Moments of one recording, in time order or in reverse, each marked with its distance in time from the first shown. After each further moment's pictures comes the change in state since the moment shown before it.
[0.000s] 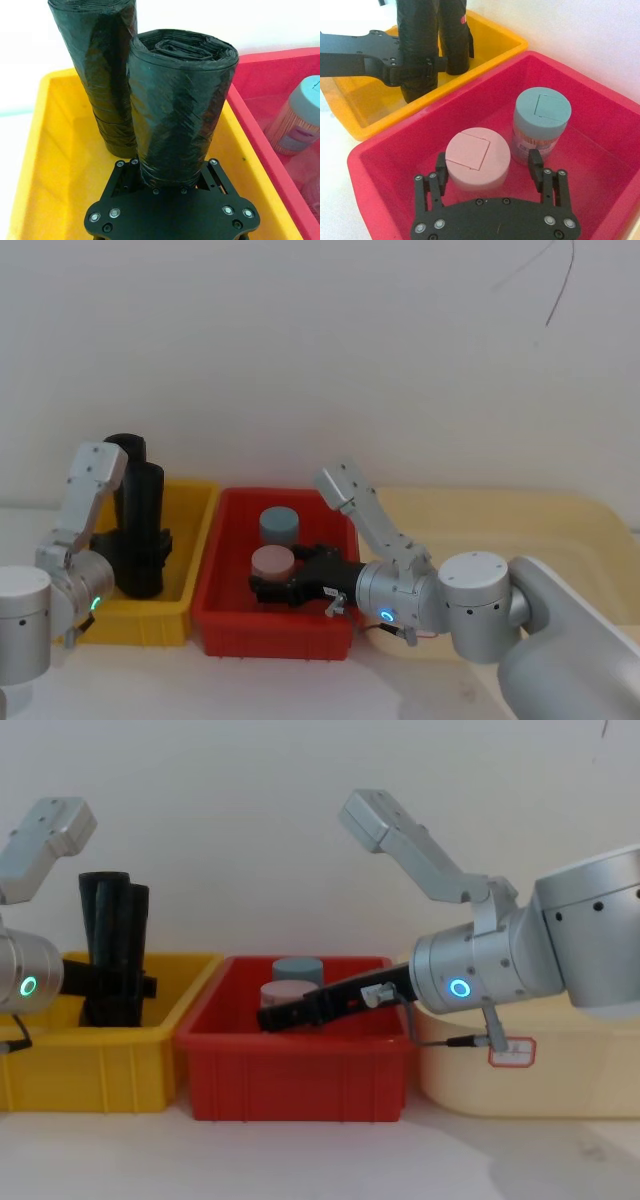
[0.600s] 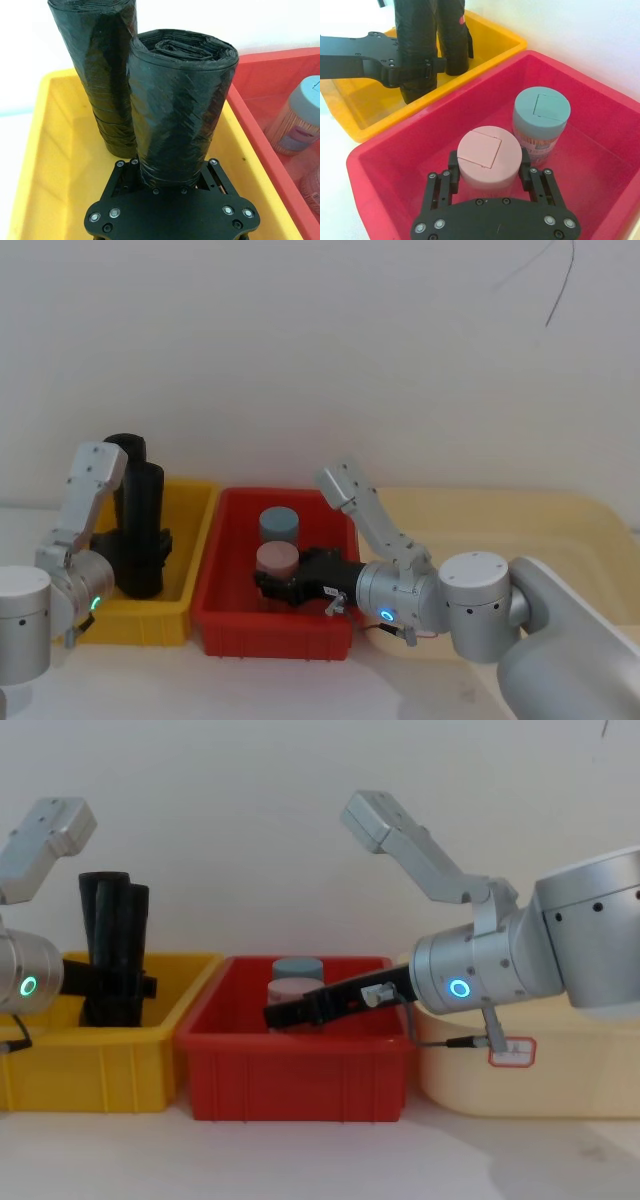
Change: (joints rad) left arm 0.000 0.000 0.000 0.000 0.000 0.000 0.000; right arm 0.002 -0.005 0.007 0.010 0.004 0.000 0.003
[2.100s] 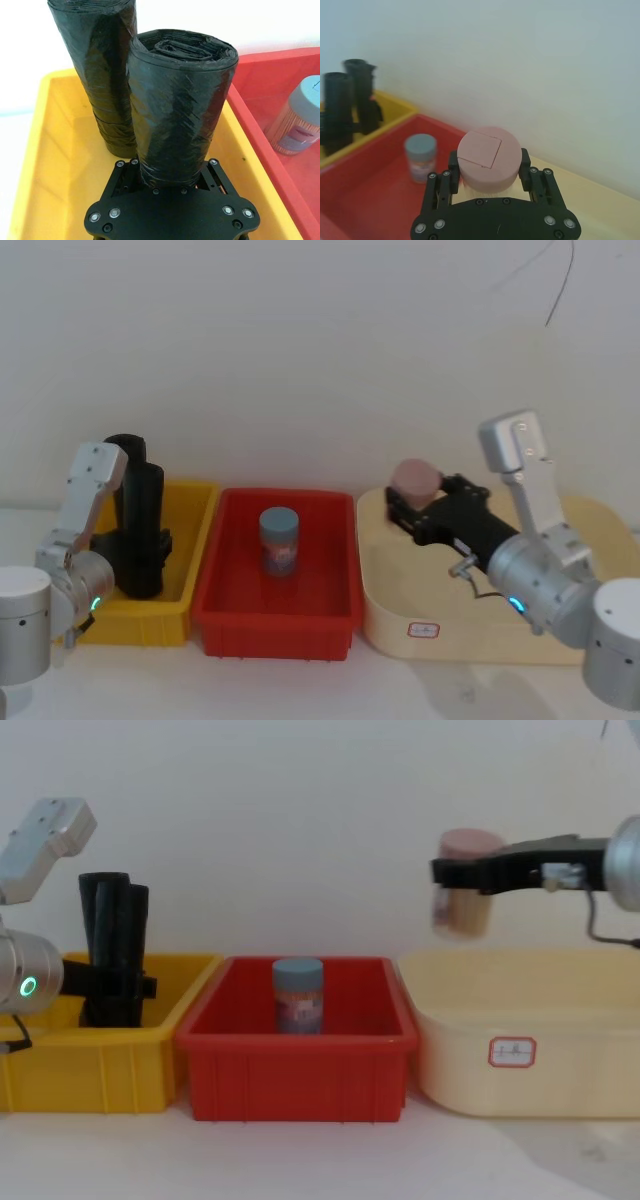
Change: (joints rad) left arm 0.000 0.000 0.000 0.000 0.000 0.000 0.000; right arm -0.318 0.209 0.228 -0.610 -0.027 -0.004 -0.284
